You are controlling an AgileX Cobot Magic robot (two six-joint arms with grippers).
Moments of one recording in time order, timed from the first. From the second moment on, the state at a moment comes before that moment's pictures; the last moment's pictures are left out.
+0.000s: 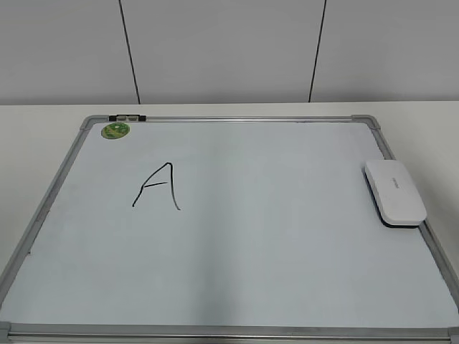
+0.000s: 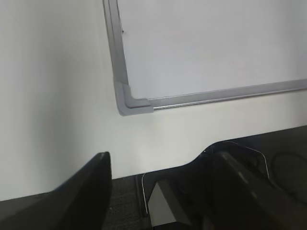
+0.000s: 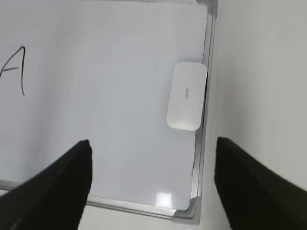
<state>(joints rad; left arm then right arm) 0.04 0.80 -0.80 -0.22 1.25 0.15 0.03 1.21 -1.45 0.15 1.26 -0.07</state>
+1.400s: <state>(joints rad) 0.00 0.48 -0.52 -0.09 1.09 0.15 0.03 0.46 -0.49 0.01 1.12 -0.04</state>
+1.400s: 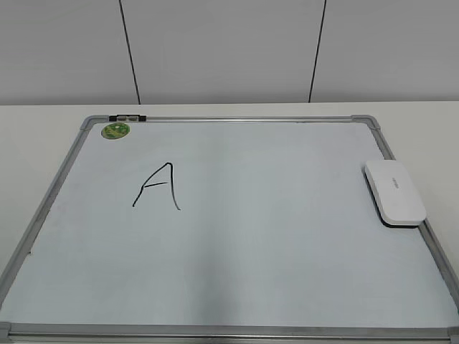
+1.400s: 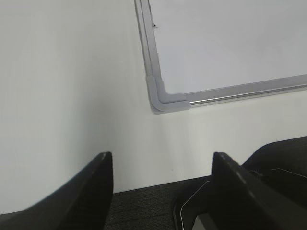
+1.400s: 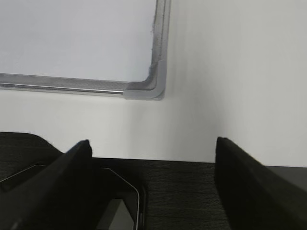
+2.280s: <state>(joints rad) 0.00 0.47 -0.51 -0.09 1.09 0.15 0.03 0.46 -0.49 -0.04 1.12 -0.02</state>
